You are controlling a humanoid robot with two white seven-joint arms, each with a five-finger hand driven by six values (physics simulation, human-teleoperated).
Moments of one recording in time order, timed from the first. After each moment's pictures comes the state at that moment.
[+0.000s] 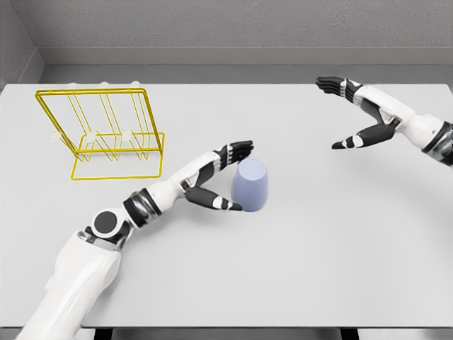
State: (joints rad) left arm -0.30 0.17 -0.41 -1.29 0.27 -0.29 -0.61; right arm -0.67 -0.73 0.67 -1.08 -0.48 -0.61 0.61
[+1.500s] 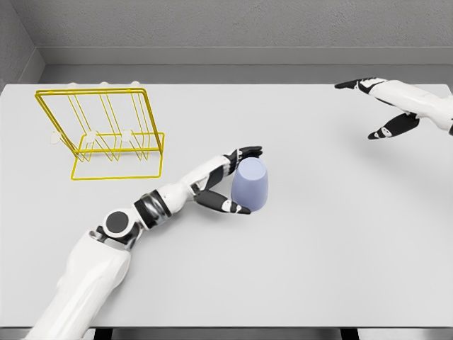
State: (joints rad) left arm -0.31 0.12 -0.43 -1.23 0.23 -0.28 -0.61; right arm -0.75 -0.81 0.67 -1.08 0.07 -0.61 0.41
